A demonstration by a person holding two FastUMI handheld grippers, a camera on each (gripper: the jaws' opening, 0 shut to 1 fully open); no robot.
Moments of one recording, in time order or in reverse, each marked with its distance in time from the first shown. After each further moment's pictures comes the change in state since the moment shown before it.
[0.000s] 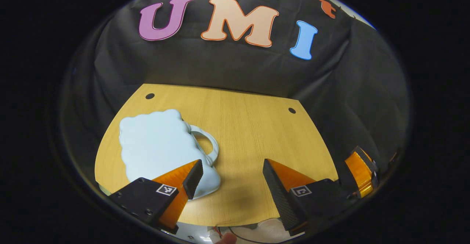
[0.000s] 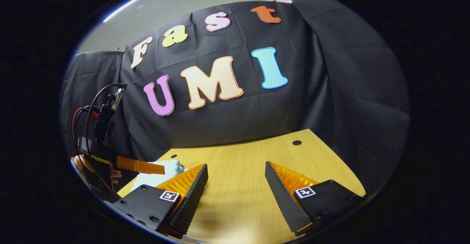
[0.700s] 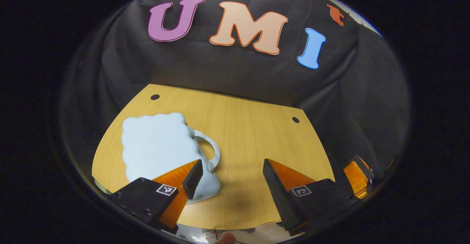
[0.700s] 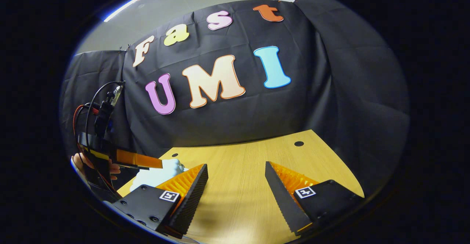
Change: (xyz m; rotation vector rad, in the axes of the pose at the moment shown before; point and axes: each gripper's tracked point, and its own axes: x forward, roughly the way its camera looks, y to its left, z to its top) left arm 0.000 0.001 0.015 -0.049 -0.053 0.029; right arm 0.010 -0.005 0.002 -0.007 0.008 0.030
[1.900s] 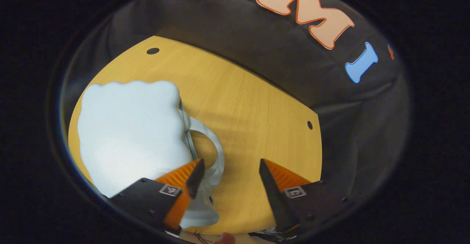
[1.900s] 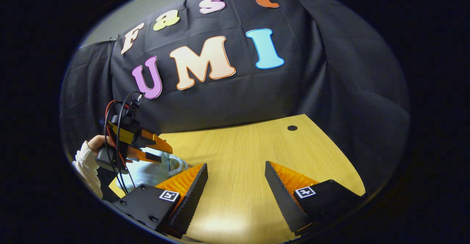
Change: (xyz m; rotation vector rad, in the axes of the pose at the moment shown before) left arm 0.123 0.047 0.003 -0.309 0.253 0.009; right arm 0.029 -0.020 -0.043 -0.015 0.116 -0.077
